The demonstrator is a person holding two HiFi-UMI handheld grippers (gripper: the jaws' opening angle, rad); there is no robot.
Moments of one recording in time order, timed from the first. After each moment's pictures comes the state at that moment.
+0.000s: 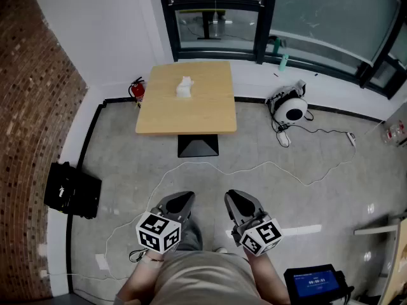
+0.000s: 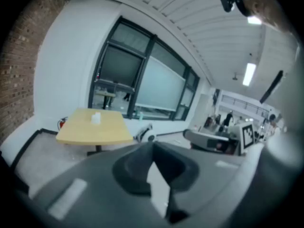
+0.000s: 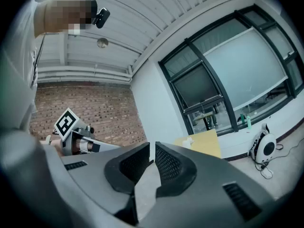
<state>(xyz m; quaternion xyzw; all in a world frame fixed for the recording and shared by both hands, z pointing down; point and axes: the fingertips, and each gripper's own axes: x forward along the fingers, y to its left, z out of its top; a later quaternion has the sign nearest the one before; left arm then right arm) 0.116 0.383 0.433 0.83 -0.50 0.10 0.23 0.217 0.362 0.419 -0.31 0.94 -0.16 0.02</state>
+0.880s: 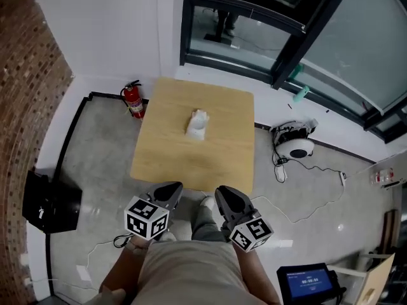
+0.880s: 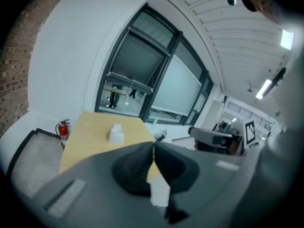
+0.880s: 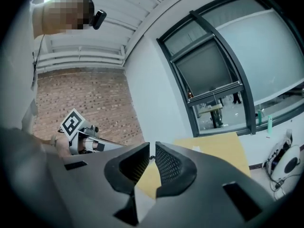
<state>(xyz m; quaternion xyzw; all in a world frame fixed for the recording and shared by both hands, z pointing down) -0.122 0.056 0.476 0.81 -0.51 0.10 0.27 -0.014 0.036 0.450 -0.28 0.94 -0.17 -0.04</state>
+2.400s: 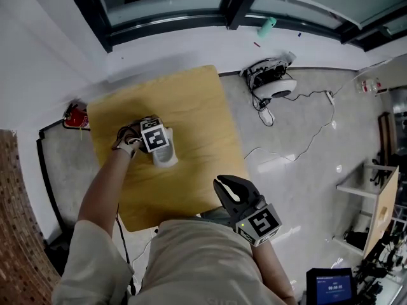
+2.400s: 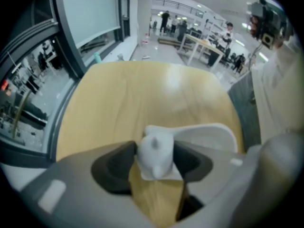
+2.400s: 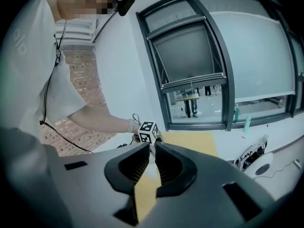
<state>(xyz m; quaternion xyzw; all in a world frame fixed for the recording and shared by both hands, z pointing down) -0.139 -0.363 0.755 0.80 -0.01 0.60 0.05 -0.025 -0.220 0.492 -0.40 0.88 -0.20 -0.17</state>
